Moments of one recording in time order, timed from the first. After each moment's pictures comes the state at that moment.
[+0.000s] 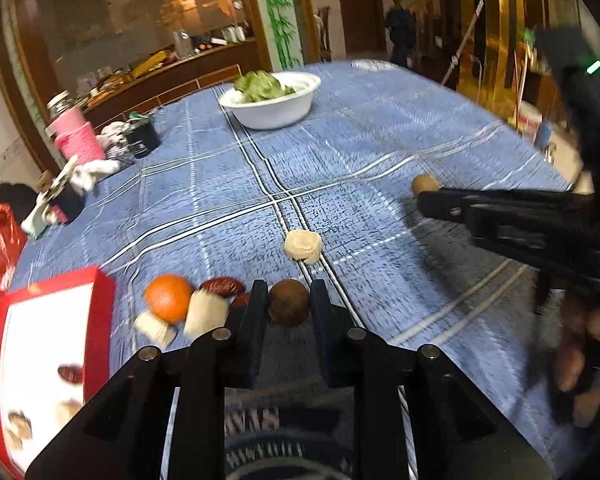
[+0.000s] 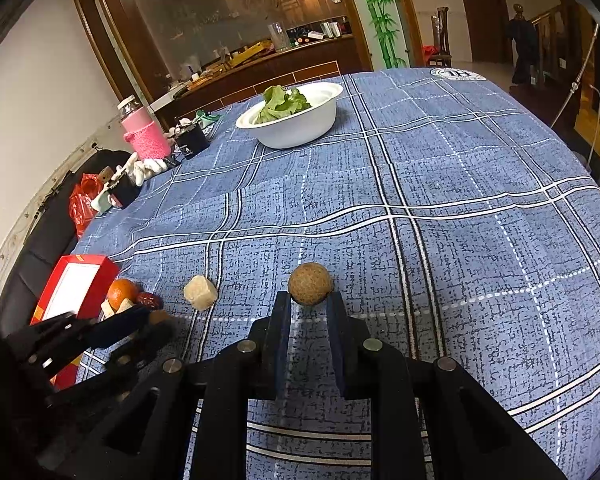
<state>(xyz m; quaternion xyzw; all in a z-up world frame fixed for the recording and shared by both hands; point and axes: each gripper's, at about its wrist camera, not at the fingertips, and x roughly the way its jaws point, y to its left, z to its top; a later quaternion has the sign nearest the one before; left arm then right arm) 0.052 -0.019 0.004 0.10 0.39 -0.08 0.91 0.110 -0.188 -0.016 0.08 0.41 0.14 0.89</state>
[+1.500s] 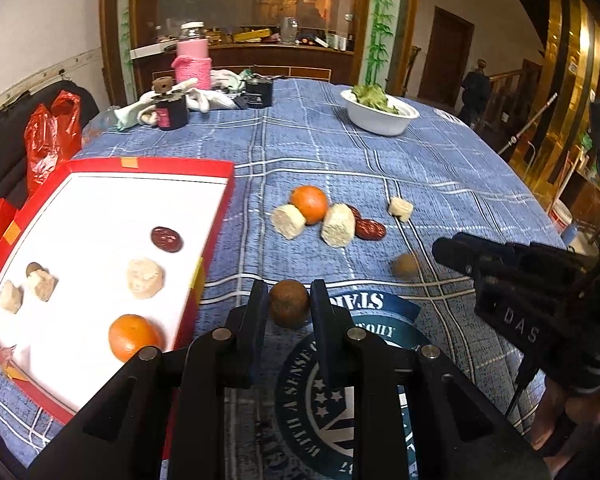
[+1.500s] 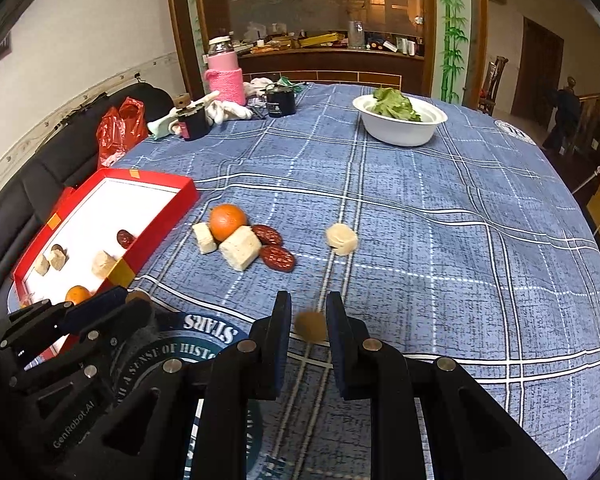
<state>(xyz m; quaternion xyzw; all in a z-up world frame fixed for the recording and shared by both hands) -0.021 0.082 0.008 -0.05 0.38 0.02 0.92 0.034 -0.071 0.011 -0.06 0.40 0.19 0.89</state>
